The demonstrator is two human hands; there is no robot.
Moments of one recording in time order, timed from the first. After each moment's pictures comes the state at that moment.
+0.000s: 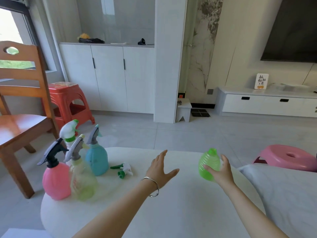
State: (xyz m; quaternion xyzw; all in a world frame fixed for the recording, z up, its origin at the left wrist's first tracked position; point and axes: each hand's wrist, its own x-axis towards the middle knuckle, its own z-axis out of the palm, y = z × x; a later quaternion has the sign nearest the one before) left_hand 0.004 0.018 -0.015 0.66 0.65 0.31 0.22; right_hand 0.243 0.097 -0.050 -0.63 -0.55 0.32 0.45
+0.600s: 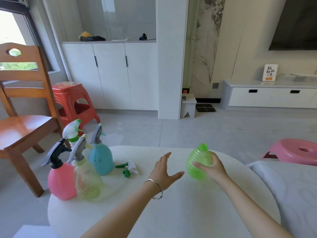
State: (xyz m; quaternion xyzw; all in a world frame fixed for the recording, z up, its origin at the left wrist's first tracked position) left_hand -0.002 0.021 -0.033 0.65 0.65 0.32 0.26; right_hand 0.196 0.090 -0.038 -0.58 -0.56 0.42 0.42
